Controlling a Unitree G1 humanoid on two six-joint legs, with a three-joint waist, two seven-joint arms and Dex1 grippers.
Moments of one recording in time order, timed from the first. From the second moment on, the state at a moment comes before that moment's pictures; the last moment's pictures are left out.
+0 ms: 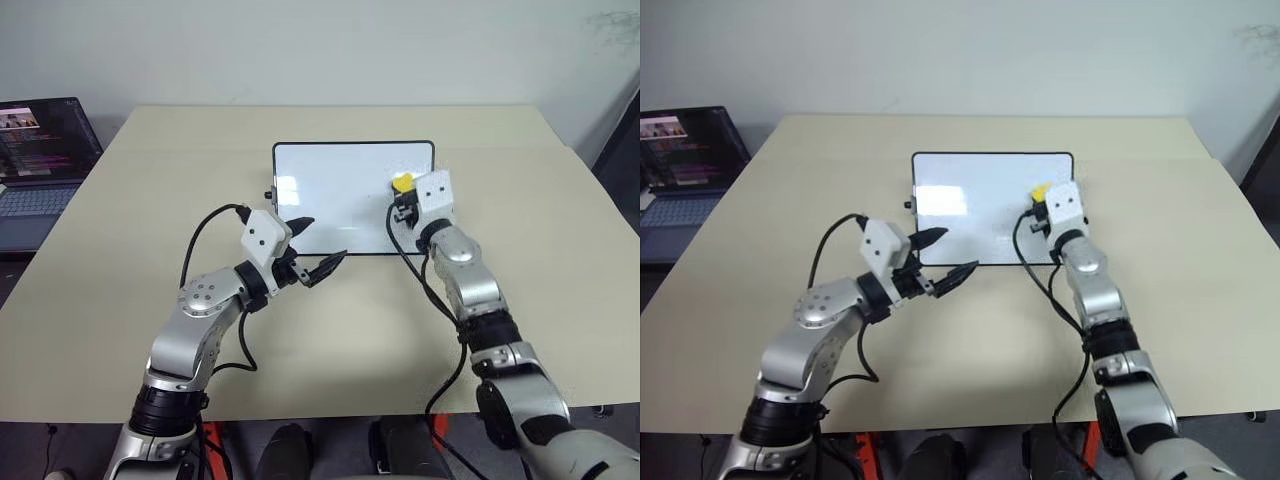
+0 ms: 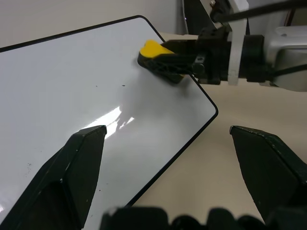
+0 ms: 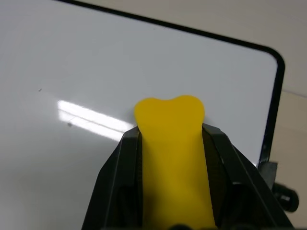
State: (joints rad) left arm -0.31 0.42 -0.05 -0.29 -0.31 0.40 -0.64; right arm -0.65 -0.15 0.05 0.35 -0.06 0.17 0.17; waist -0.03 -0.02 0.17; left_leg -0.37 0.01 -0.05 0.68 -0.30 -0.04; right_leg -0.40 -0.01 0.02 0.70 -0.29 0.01
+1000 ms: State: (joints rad) left arm -0.31 0.42 -0.05 -0.29 -0.31 0.40 -0.63; right arm -0.50 -0.17 0.02 -0.13 -0.02 0.50 0.17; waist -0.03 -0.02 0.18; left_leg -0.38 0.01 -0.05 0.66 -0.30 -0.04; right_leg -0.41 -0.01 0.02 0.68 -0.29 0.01
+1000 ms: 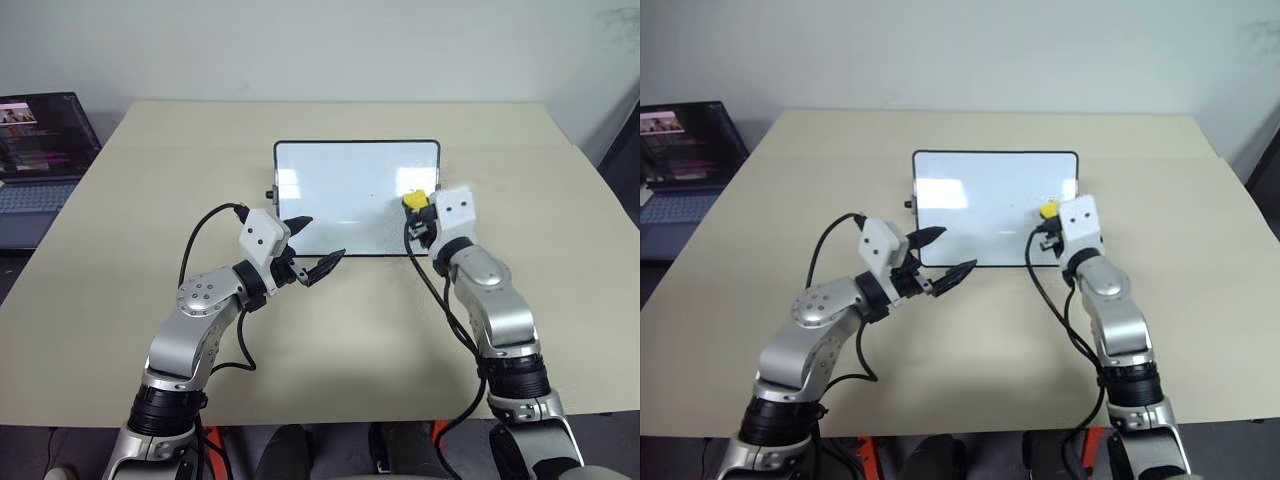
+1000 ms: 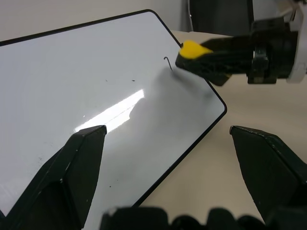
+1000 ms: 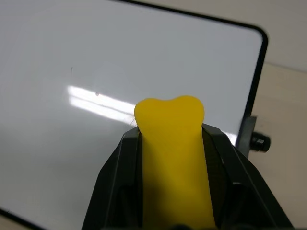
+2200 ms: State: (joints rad) left arm -0.31 0.42 -0.05 -0.29 -0.31 0.41 -0.64; right arm -0.46 -0.20 0.07 -0.05 -0.04 0.56 0.16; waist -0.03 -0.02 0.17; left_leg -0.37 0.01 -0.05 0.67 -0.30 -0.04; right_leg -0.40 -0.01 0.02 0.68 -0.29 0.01
